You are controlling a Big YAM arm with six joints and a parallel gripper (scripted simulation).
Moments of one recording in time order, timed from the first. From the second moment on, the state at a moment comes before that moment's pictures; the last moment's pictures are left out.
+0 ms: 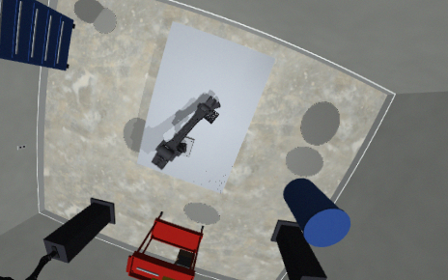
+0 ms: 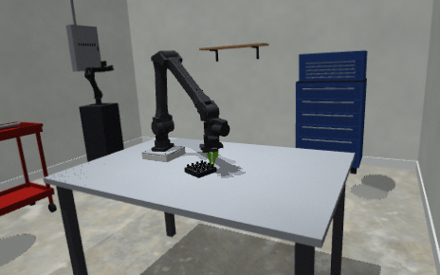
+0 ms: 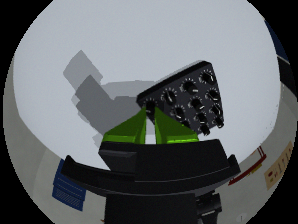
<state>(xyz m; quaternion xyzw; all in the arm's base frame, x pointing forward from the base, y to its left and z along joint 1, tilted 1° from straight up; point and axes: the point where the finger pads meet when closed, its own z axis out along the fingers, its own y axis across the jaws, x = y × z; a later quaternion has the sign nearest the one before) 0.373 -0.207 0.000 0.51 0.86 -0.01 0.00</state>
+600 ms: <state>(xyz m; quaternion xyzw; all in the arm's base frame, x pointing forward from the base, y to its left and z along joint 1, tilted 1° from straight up) 0.373 -0.207 0.000 0.41 0.91 -0.01 0.00</state>
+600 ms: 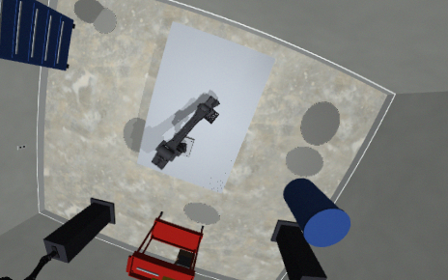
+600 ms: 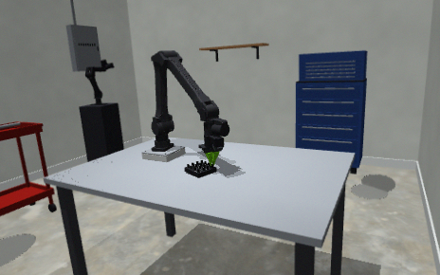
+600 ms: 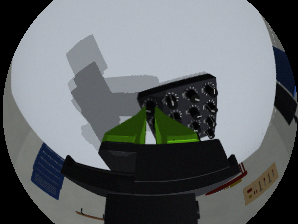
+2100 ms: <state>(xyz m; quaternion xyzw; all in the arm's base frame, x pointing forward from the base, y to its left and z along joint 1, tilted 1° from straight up) 0.372 -0.205 0.001 0.40 0.92 -0.01 0.00</state>
